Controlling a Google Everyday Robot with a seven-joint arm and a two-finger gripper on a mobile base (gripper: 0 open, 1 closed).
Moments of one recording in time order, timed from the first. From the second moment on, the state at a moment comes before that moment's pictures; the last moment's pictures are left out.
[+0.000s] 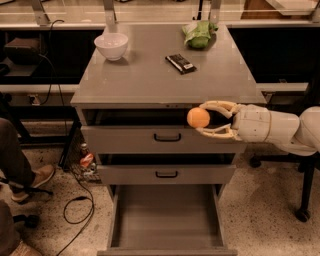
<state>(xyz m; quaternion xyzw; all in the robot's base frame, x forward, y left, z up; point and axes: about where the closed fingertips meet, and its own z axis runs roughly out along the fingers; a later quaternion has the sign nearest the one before) 0.552 -0.133 0.838 -0.59 0.39 0.23 0.67</state>
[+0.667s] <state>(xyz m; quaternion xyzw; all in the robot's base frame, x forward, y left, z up) 0.553 -0.131 0.838 -0.59 0.39 0.23 0.67</state>
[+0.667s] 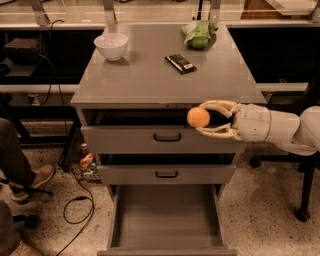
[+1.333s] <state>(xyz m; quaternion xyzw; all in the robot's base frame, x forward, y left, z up) 0.592 -0.143 0.853 -0.56 0.46 0.25 0.64</state>
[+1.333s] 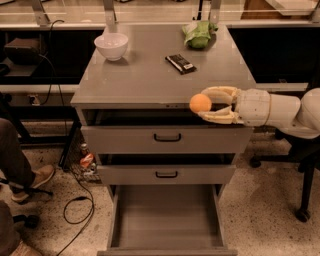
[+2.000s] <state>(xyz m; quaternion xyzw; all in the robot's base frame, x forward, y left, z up) 0.668 -0.151 0.853 -0.53 0.52 0.29 0.61</state>
